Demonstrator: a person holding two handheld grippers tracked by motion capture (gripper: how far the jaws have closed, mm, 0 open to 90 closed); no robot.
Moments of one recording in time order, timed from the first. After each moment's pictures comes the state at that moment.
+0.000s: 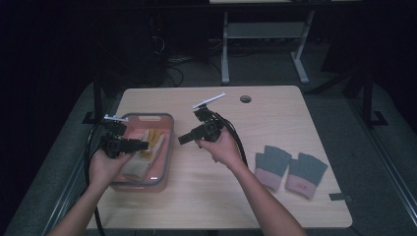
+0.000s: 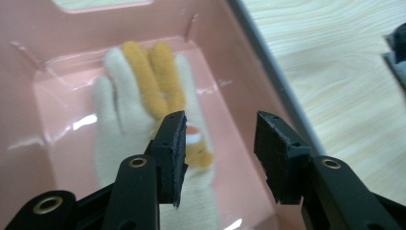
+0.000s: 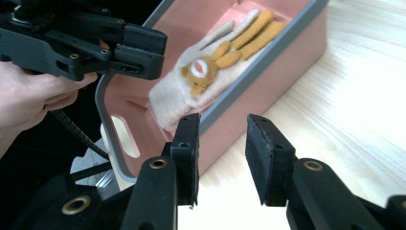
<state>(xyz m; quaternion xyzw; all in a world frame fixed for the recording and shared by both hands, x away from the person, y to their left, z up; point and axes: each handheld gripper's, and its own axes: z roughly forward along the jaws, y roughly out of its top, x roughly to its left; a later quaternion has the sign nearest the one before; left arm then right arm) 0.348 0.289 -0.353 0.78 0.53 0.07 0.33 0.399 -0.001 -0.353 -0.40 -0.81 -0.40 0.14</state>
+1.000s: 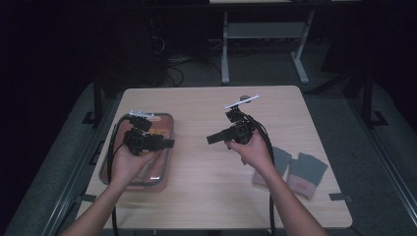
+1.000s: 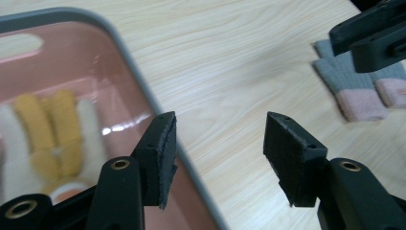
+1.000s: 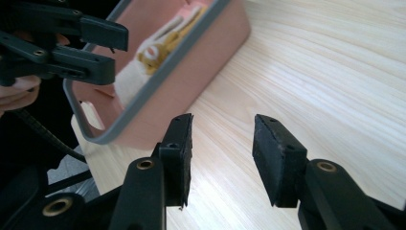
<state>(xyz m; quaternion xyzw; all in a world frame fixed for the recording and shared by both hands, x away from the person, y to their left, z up) 0.346 0.217 -0.336 0.80 0.47 0.05 0.37 0.385 -0.081 -0.350 -0.44 -0.80 -0.40 0.10</state>
